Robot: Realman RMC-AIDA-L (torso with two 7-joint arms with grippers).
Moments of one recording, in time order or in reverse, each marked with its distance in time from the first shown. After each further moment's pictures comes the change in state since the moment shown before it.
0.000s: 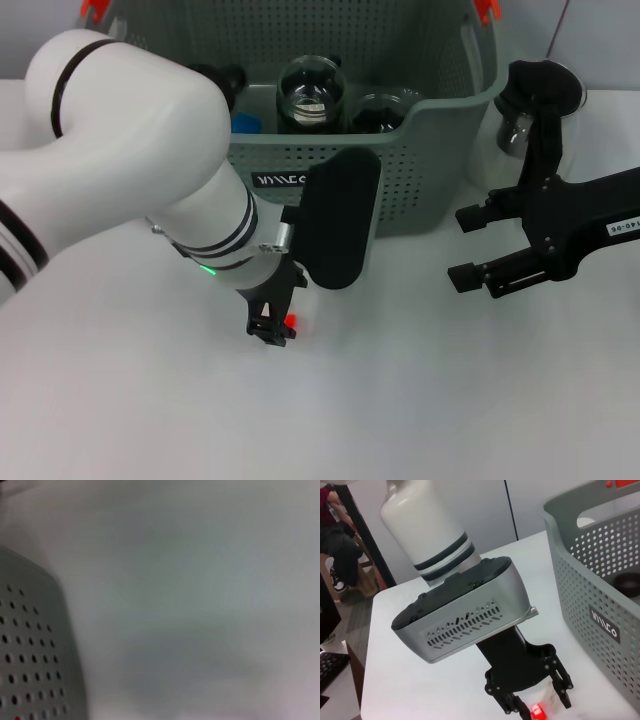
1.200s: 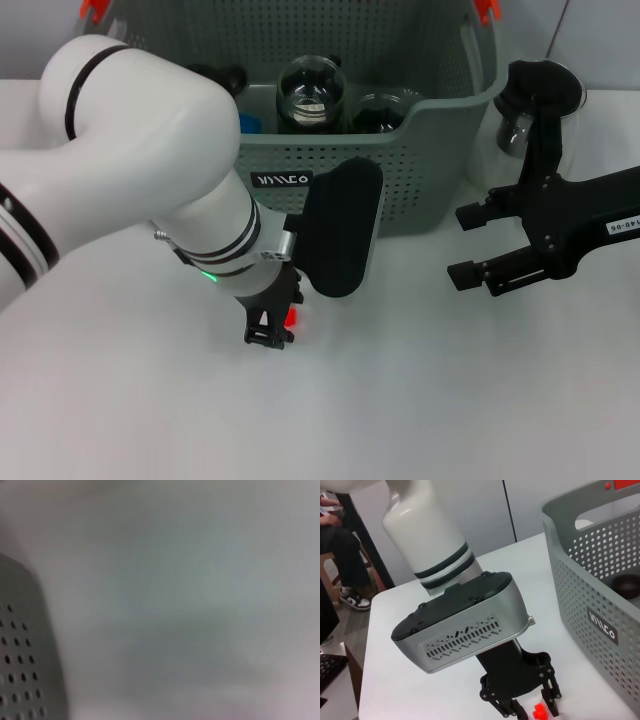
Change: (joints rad) left arm -0.022 0.000 0.011 -0.046 -0.008 0.001 0.001; right arm 0.000 0.001 0.006 0.001 0.000 0.003 -0.004
